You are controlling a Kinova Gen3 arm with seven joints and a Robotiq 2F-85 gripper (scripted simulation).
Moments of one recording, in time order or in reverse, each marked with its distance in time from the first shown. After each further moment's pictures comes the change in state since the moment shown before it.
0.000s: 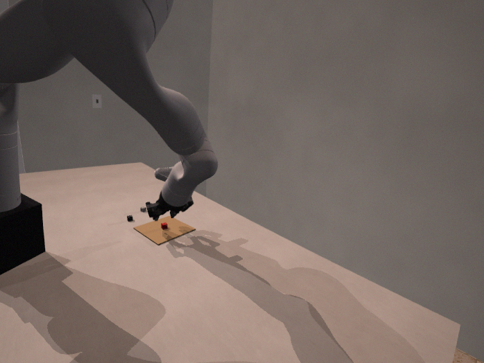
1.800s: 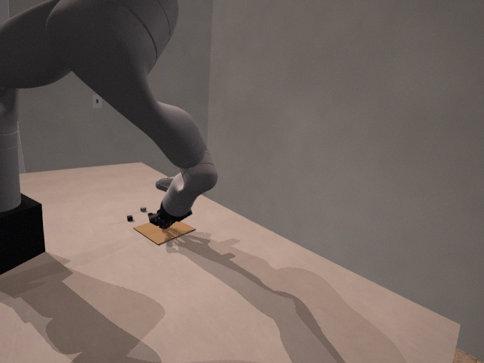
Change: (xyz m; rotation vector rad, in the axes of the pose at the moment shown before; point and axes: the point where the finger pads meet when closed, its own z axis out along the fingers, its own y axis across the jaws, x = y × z) arm -0.022 0.001 0.017 -0.004 -0.009 -0.005
